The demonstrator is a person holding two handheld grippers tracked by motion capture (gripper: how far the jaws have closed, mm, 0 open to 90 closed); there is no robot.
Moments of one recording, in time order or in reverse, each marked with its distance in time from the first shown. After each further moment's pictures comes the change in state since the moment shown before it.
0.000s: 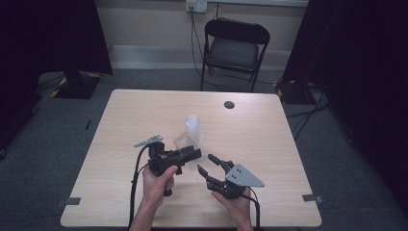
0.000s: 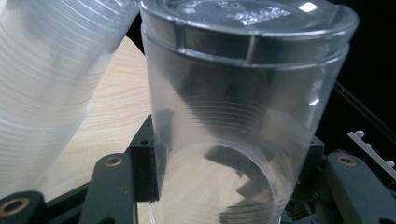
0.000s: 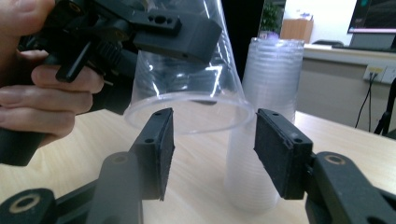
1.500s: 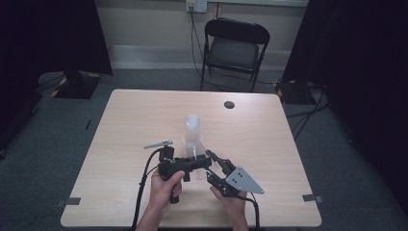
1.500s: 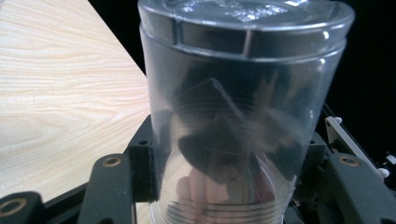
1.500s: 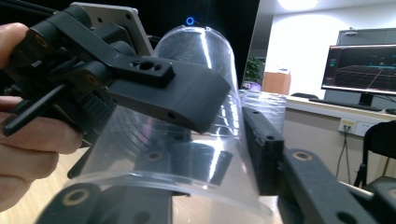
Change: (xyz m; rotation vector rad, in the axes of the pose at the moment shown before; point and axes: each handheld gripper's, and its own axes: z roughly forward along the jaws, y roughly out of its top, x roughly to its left) left arm -0.010 -0.013 0.018 0.084 -0.133 -0.105; right arm 0.002 -0.004 0.006 -0.204 -0.053 -0.071
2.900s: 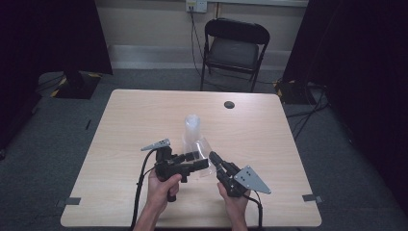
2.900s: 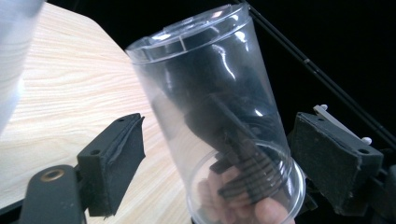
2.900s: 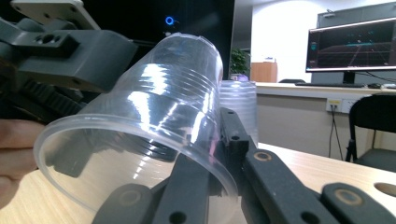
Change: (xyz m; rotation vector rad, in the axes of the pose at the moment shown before) left arm -0.005 0.002 -0.008 -0.024 0.045 0.135; right arm -0.011 -0.003 -0.011 0.011 -0.072 0.111
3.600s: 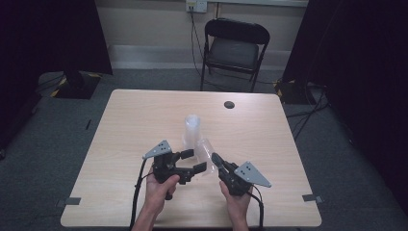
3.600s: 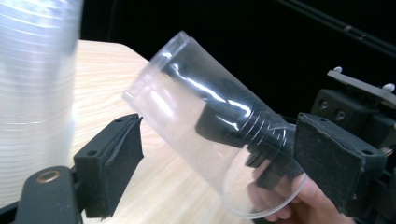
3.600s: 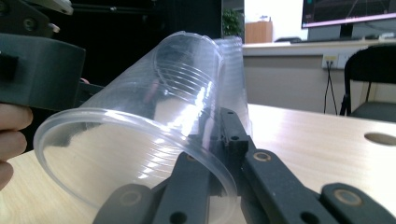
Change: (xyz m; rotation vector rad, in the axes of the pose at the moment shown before) left arm -0.003 -0.006 -0.005 -0.003 0.143 0.257; right arm -0.007 -0.001 0.000 0.162 -0.039 0.074
